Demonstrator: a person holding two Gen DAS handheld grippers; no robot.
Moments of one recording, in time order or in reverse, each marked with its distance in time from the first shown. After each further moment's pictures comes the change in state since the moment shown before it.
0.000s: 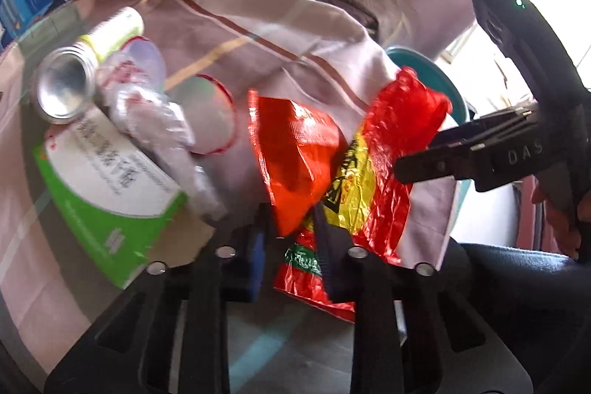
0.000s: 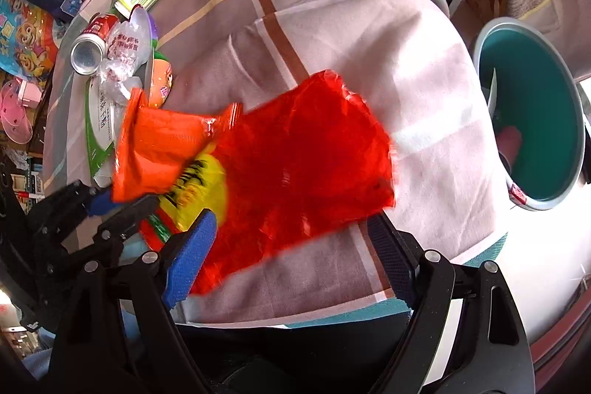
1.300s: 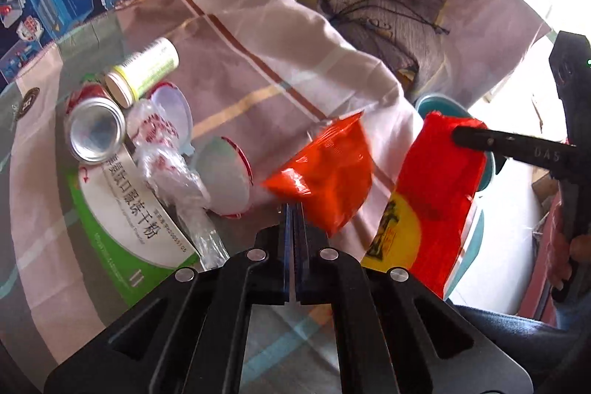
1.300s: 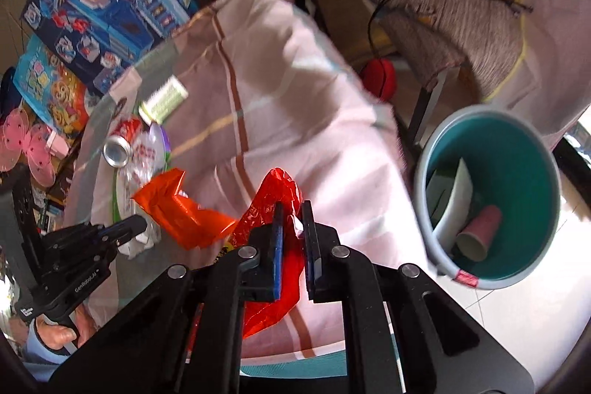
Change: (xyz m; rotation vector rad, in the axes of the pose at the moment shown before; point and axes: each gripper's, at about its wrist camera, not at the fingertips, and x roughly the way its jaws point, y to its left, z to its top) left arm -0.022 -0.014 0.047 -0.146 -0.071 0.165; right arm -0.076 -0.059 0.025 -0.015 -0.388 0.086
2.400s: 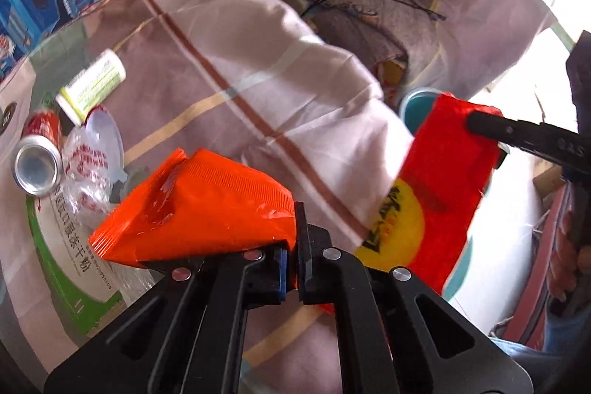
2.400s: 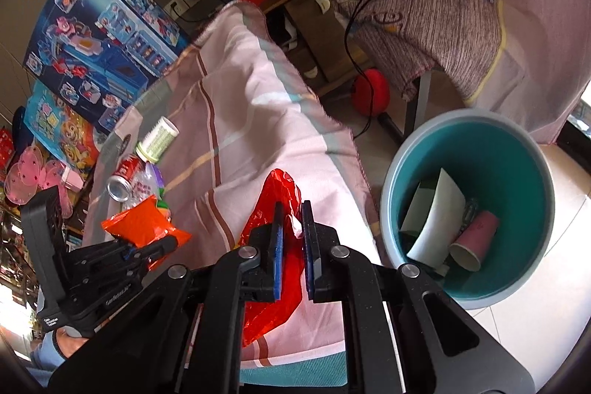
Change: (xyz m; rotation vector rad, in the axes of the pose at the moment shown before) left arm 0.042 -0.055 0.037 0.030 0.062 -0.012; right arm -0.016 -0.062 0.012 0.094 -0.067 0.079
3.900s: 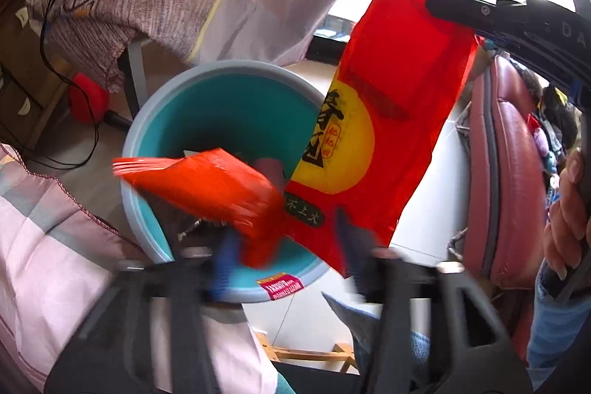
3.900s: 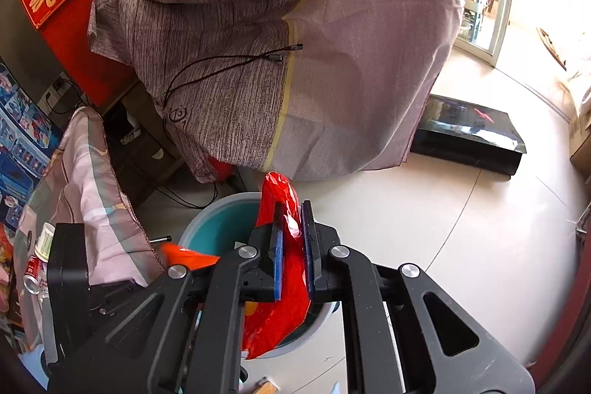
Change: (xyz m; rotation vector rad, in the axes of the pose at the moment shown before) left arm 0.138 -0.236 0.082 0.404 0.254 -0.381; right arm -0.103 -0.163 0.046 0.213 -0.188 -0.456
